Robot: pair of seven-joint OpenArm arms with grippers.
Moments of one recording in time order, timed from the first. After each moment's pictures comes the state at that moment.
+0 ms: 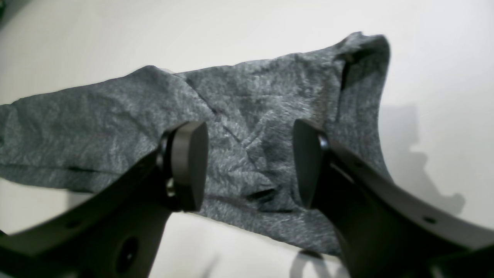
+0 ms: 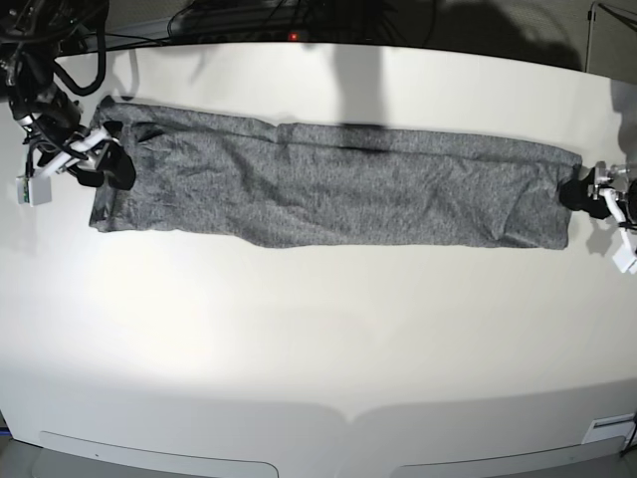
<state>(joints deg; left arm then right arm) -11.7 -41.4 1.6 56.0 -58.5 -38.9 64.4 -18.1 11.4 41.8 107.2 46.9 34.6 -62.7</state>
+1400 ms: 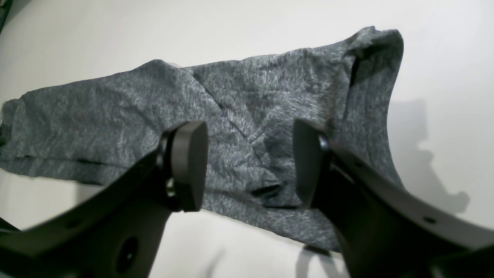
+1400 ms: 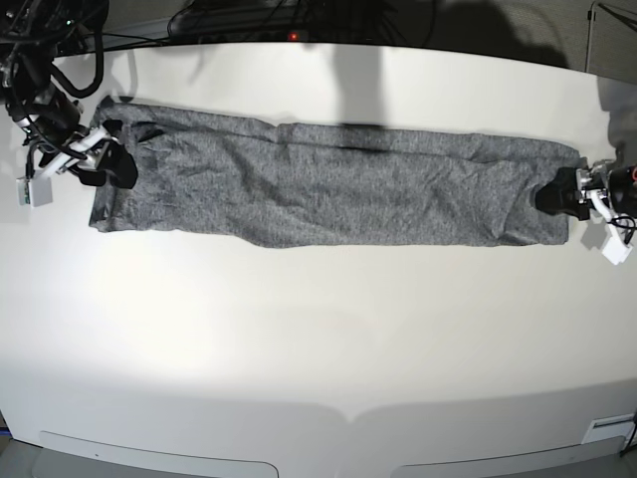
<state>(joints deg) -12.2 -36.1 0.9 45.6 -61.8 -41.0 60.1 -18.0 12.2 41.8 107.2 48.8 34.6 -64.5</state>
